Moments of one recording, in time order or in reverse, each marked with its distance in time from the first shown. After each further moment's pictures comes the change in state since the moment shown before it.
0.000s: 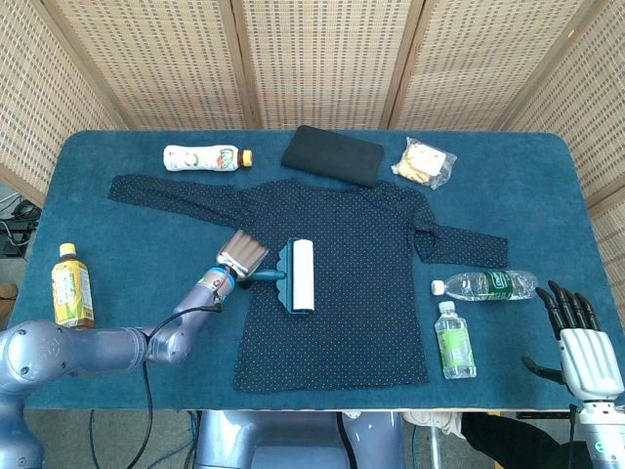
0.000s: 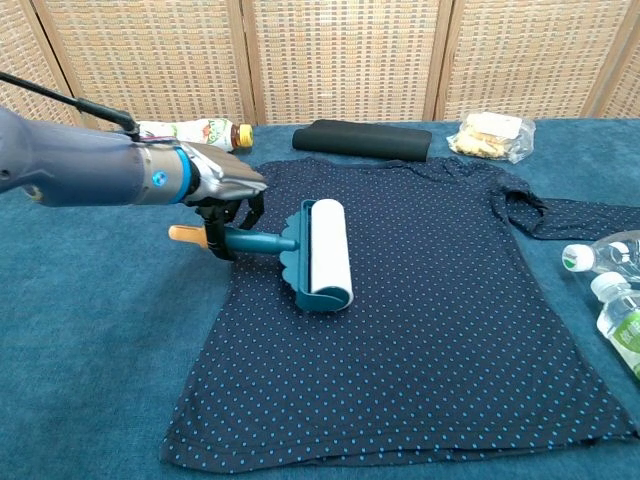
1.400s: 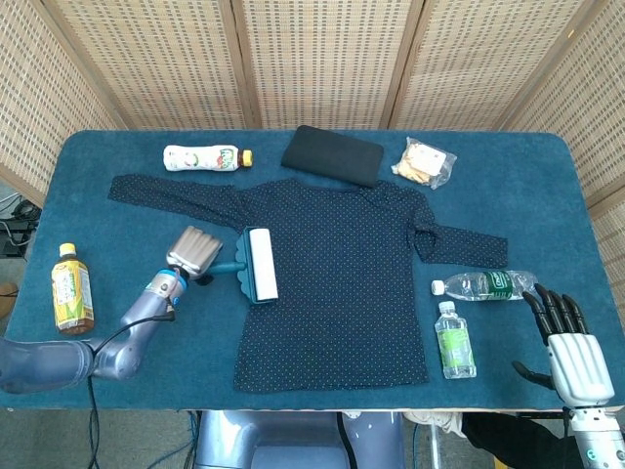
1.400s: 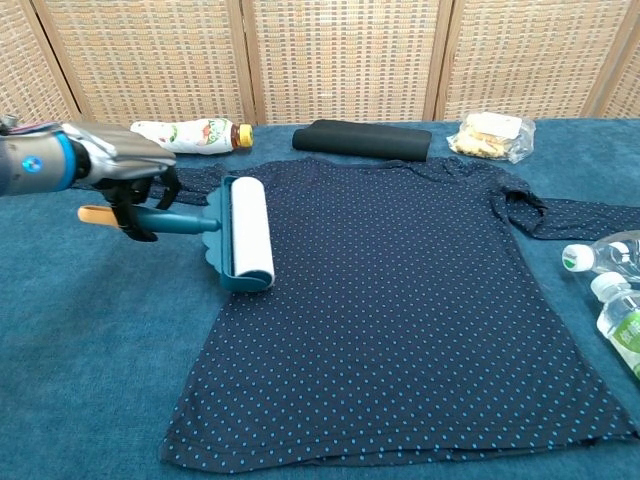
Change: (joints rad) left arm 0.201 0.192 0.076 -0.151 0.233 0.173 -0.193; right arm -0.010 -0.003 -0.025 -0.042 -0.077 0.047 -0.070
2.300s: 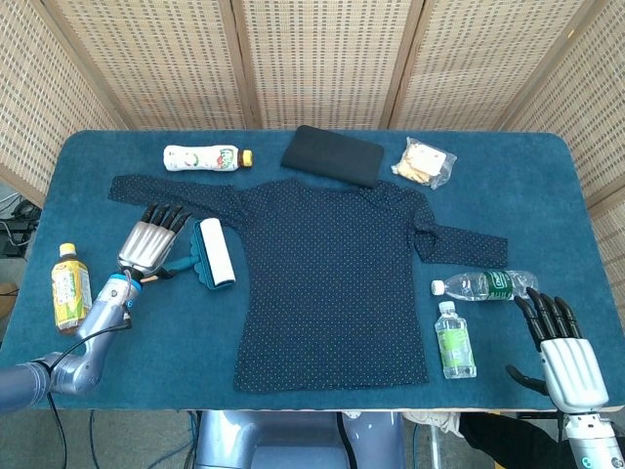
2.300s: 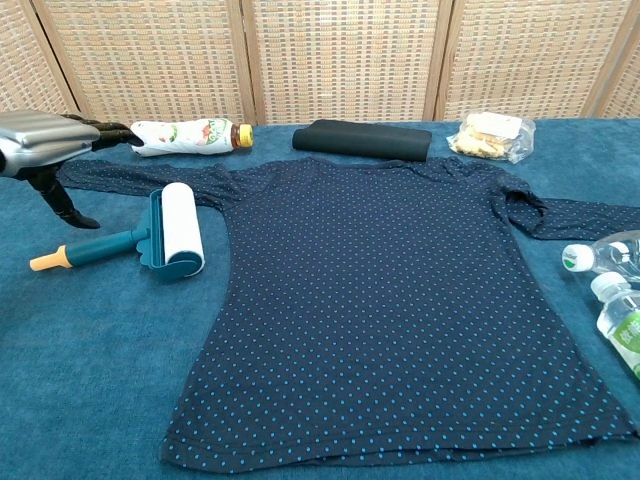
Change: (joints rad) left arm 0.264 0.014 -0.077 0.106 0.273 0.128 -0.216; right arm -0.010 0.001 -0.013 -0.027 -0.040 0.030 -0.032
